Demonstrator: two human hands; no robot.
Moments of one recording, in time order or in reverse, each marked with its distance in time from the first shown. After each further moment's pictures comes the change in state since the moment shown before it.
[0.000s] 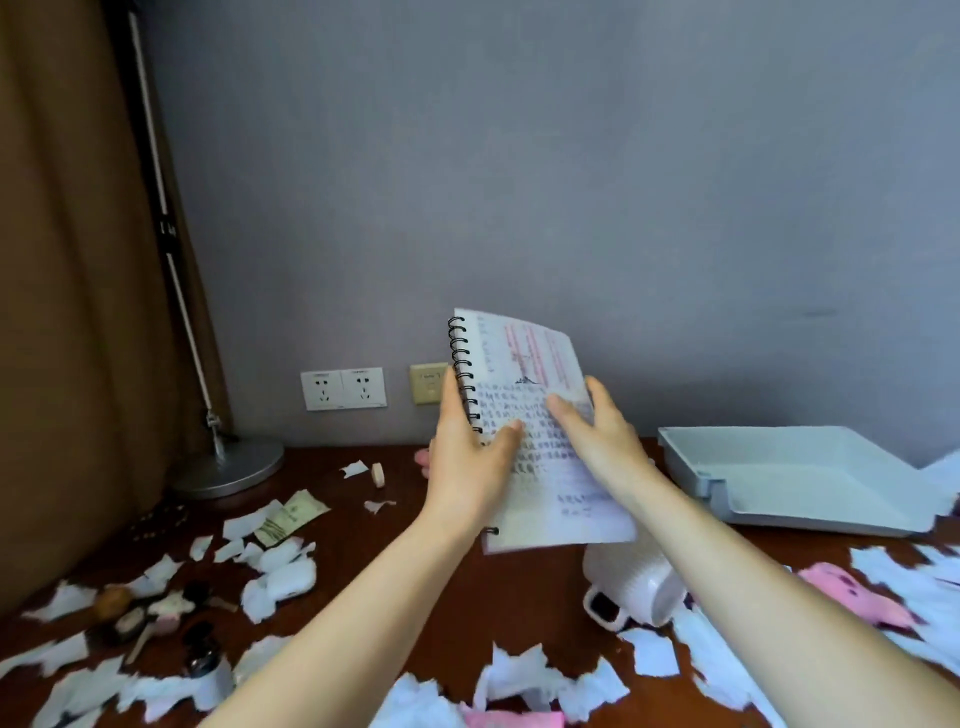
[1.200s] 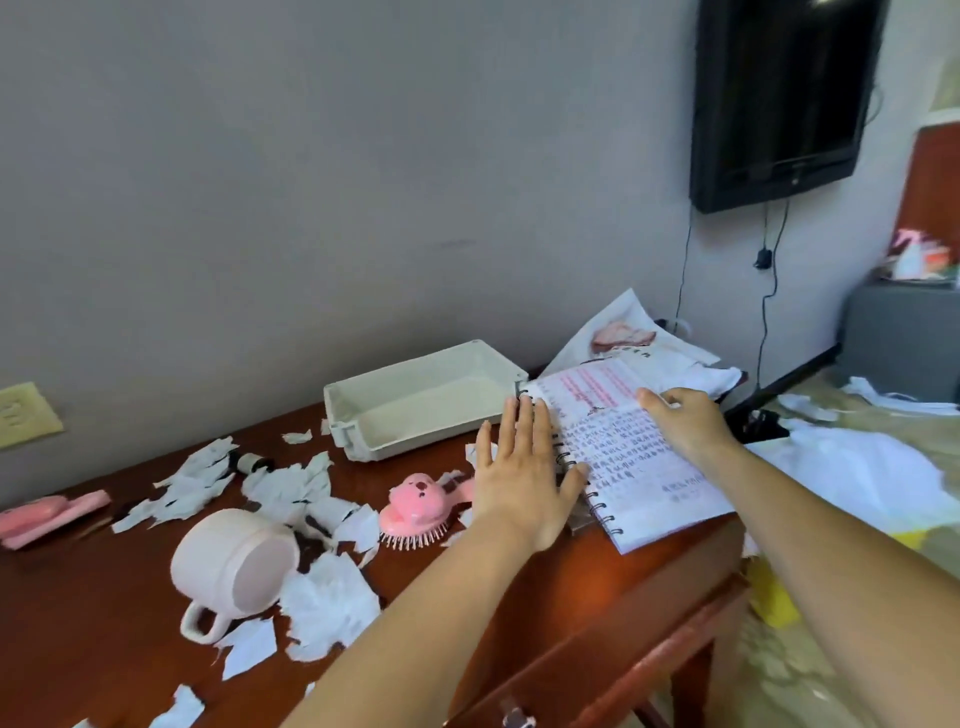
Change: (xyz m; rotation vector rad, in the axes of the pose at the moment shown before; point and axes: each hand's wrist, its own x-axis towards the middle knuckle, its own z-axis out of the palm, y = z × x) left_hand -0.138 0.013 0.366 0.908 -0.803 0.516; right_hand -0.126 0.209 -0.403 -0.324 0.634 0.509
